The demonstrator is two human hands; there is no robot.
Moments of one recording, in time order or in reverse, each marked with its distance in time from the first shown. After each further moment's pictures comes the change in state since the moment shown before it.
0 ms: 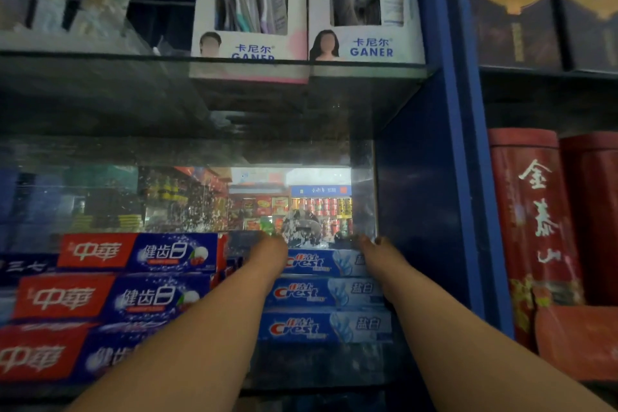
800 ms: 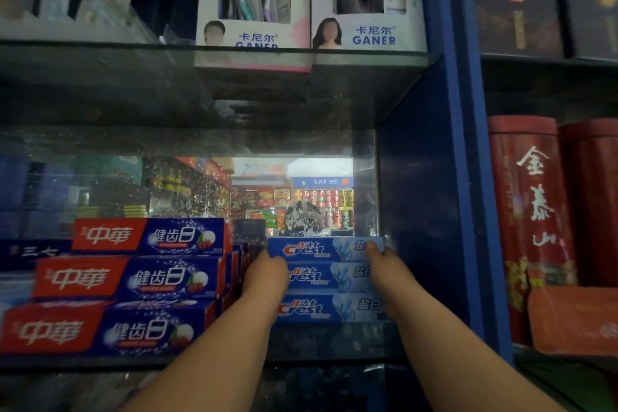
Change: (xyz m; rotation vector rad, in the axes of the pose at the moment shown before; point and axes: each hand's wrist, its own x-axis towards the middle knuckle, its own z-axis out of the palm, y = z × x) left_hand -0.033 -0.049 0.003 -0.174 0.039 -0.094; right_hand -0.026 0.038 0.004 0.189 -0.020 0.004
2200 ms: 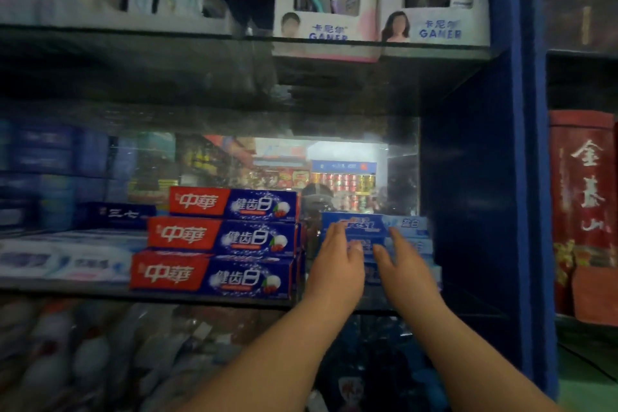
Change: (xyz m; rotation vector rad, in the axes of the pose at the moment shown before) left_hand -0.104 -0.003 -0.044 0.266 -0.166 0.423; right_hand -0.135 -0.022 0.050 -0.522 0.009 -0.359
